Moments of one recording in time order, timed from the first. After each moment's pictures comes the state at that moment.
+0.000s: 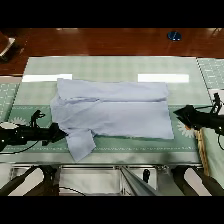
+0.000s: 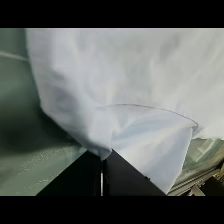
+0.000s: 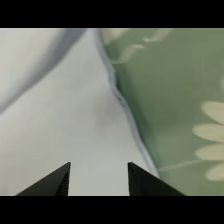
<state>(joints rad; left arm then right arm) 0.43 -1.09 0.32 0.82 -1.13 -1.20 -0.54 -0.93 0.50 -0.84 1.04 1.35</state>
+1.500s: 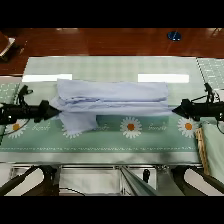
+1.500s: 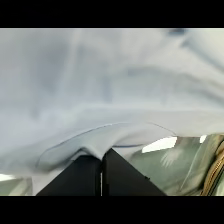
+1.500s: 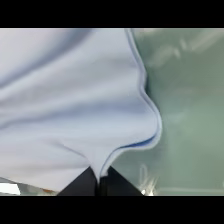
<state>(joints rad) 0.39 -1.15 0.69 0.68 -1.18 -1.18 -0.43 -1.15 0.75 -0.86 1.14 1.28</state>
